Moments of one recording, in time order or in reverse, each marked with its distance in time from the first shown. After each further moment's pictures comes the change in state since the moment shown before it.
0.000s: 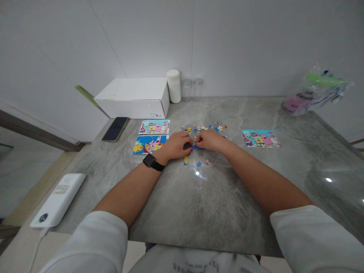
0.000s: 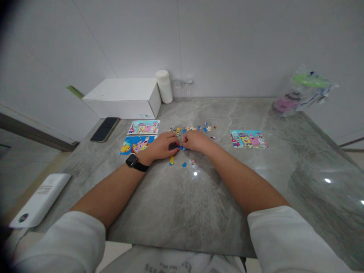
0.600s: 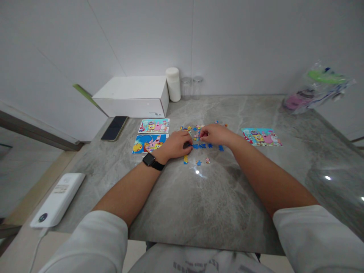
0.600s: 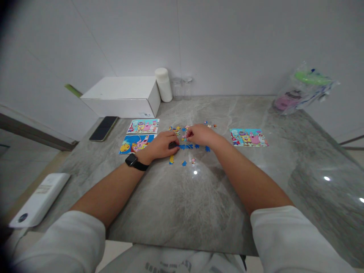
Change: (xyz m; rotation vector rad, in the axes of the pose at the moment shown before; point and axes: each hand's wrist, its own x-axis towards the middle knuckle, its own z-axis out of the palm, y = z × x) left_hand 0.000 0.003 -0.002 0.016 -0.005 -0.010; right_hand -0.002 0.020 -0.021 0.005 -0.042 -0.009
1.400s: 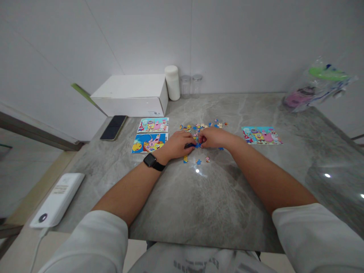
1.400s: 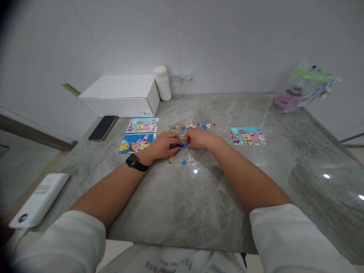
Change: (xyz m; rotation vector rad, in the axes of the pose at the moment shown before) left_hand 0.002 0.003 0.006 -0.061 -0.002 0.087; right_hand -0.005 -0.009 0.004 -0.121 -0.147 -0.051
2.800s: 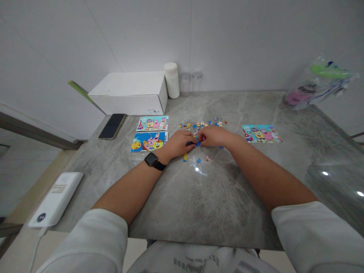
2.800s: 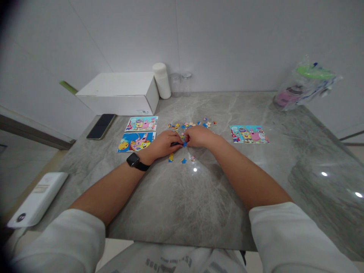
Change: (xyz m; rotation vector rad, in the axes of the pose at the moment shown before) left_hand 0.004 -0.003 0.009 -0.024 0.001 -0.023; right_hand -0.001 -0.003 -0.001 -0.013 0.024 -0.004
